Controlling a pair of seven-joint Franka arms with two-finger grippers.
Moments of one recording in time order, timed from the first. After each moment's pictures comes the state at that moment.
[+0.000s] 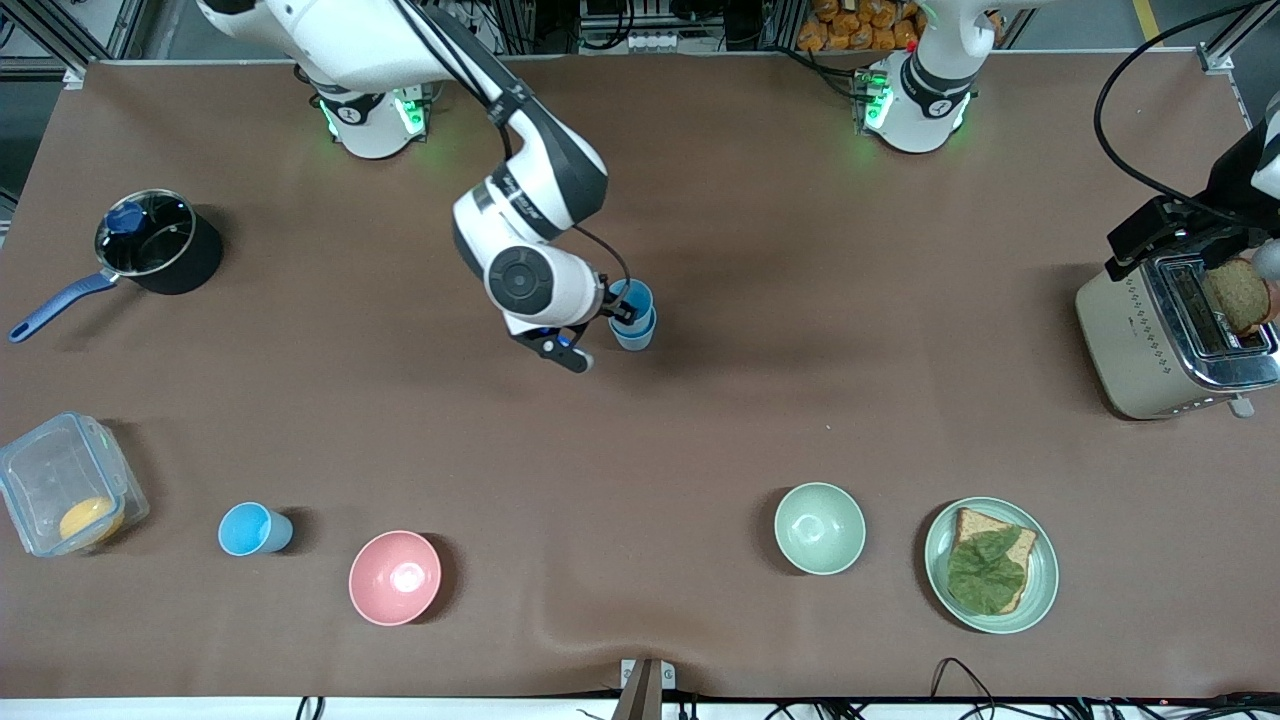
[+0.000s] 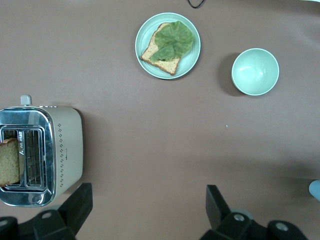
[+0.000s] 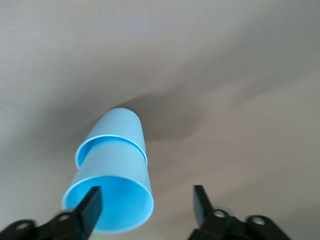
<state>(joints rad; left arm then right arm) 0.01 -0.01 -0.09 -1.53 0.04 1.61 -0.19 0.53 0.53 0.14 -1.59 0.31 1.92 1.03</state>
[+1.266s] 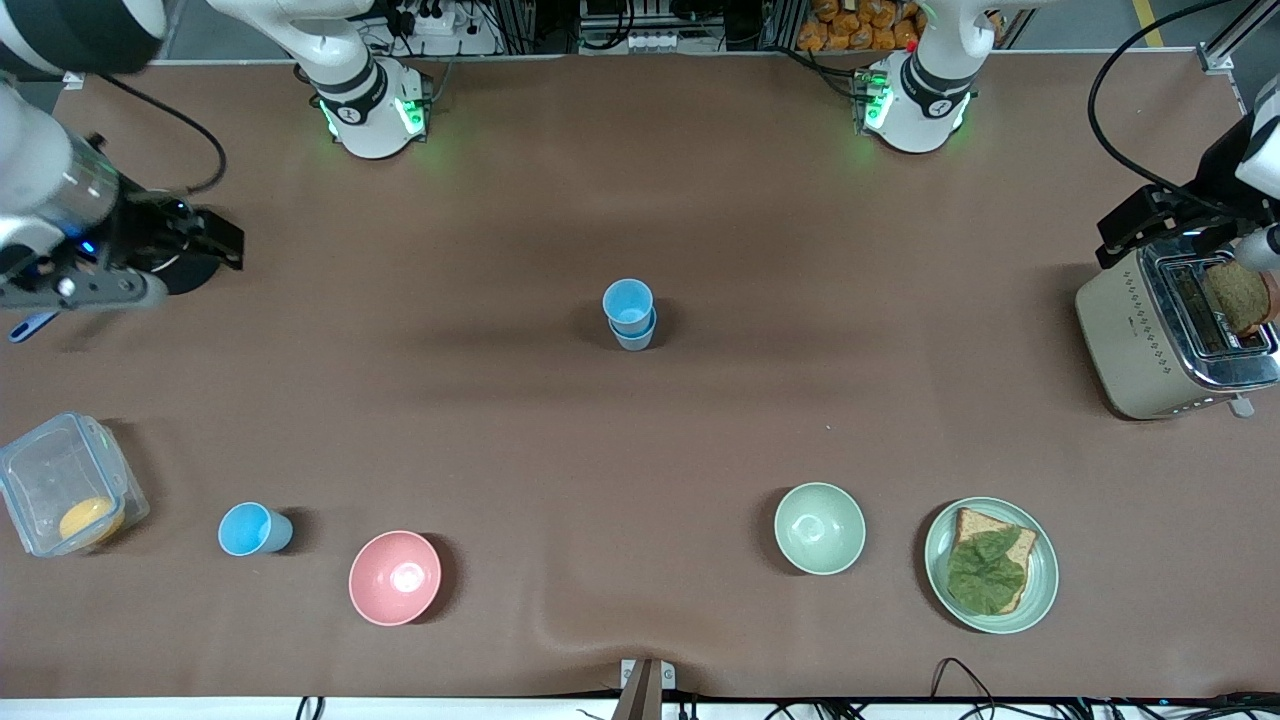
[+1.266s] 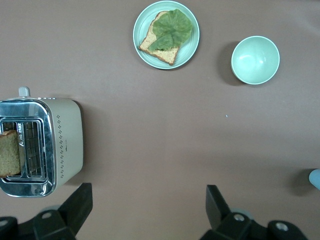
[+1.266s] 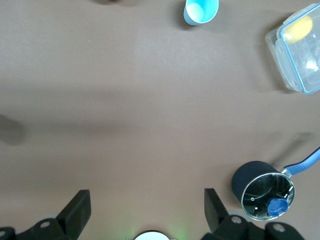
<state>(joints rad) 0.00 -0.02 -0.10 -1.53 0.04 1.56 -0.19 -0.02 0.03 0.14 -1.54 -0.06 1.43 0.04</state>
